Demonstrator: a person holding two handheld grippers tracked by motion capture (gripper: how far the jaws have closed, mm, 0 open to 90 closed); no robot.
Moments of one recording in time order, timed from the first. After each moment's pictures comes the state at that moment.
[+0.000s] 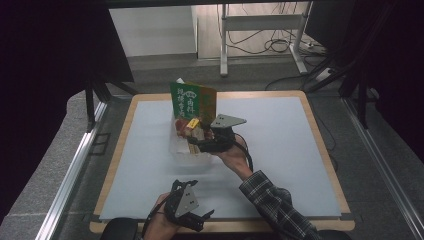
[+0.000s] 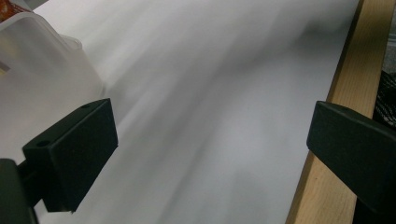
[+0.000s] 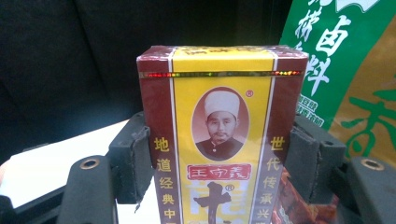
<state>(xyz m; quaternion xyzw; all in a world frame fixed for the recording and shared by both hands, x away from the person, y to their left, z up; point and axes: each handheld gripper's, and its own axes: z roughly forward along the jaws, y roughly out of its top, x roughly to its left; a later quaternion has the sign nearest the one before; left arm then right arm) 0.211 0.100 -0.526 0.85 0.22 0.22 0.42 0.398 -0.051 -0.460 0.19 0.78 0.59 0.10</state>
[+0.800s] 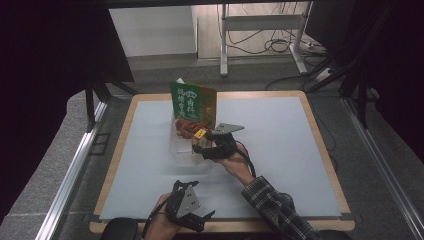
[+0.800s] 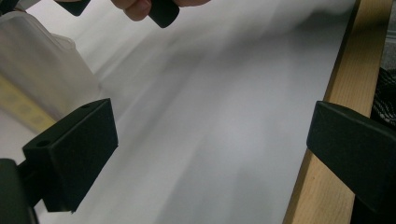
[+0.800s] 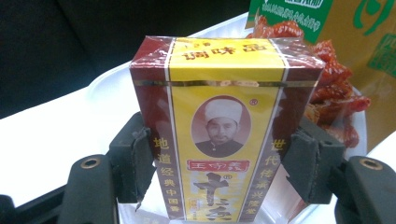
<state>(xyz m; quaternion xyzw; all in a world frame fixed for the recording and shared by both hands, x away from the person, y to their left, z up) 0.210 0.098 -0.527 0.85 0.22 0.22 0.42 0.403 -0.057 -0.503 0.25 0.81 0.53 0.08</state>
